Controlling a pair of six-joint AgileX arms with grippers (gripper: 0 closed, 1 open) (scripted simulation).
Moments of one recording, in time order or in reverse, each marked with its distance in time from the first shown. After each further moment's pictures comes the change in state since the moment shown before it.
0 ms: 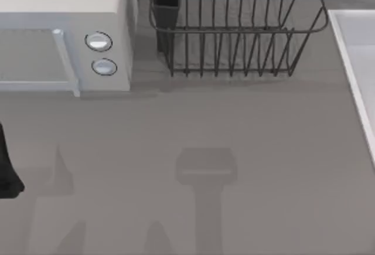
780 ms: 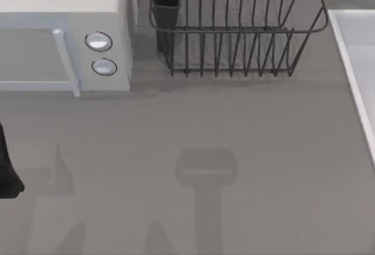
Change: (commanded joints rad) left arm 0.000 0.000 0.000 0.000 0.000 0.000; right arm 0.001 0.012 -0.012 0.021 0.000 0.001
